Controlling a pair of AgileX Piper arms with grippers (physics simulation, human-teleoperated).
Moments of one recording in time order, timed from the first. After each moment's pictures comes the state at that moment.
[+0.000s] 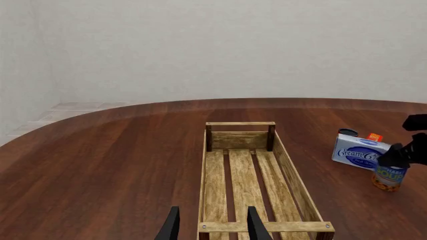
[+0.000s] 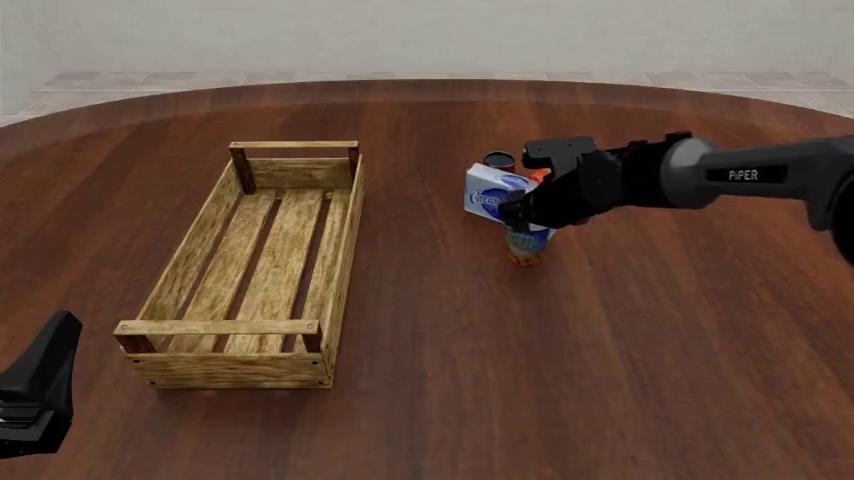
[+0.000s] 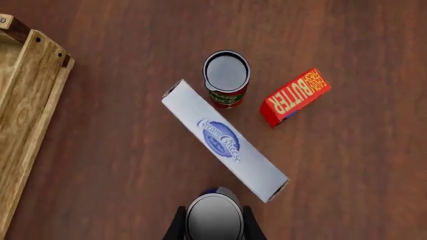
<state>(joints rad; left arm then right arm) 0.00 0.01 0.00 0.00 0.00 0.29 2.01 -1.32 0.23 0.05</state>
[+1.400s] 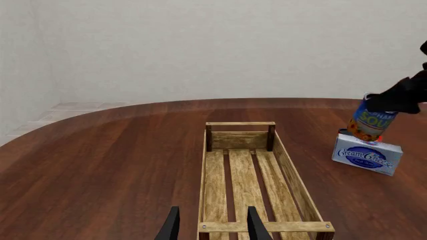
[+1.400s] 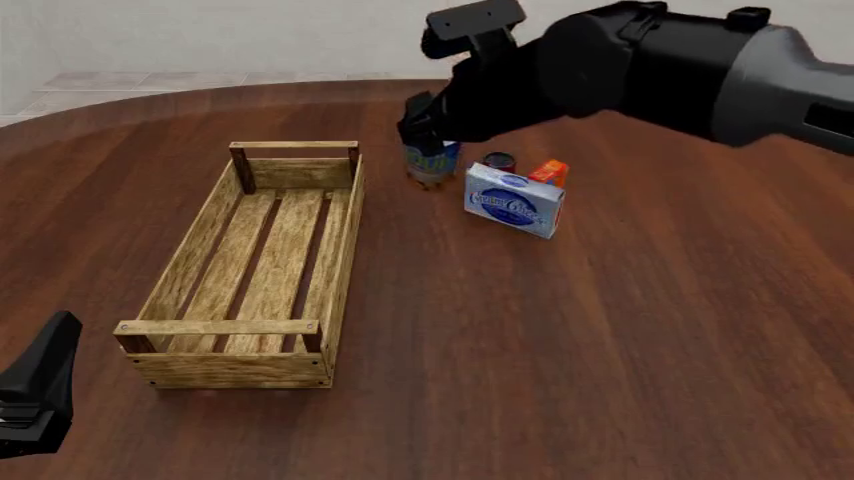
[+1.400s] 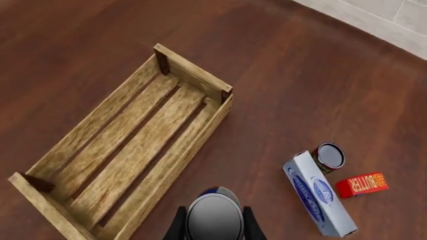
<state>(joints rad) 0.00 0.01 0.00 0.00 0.00 0.62 1.71 -1.50 0.48 -0.01</state>
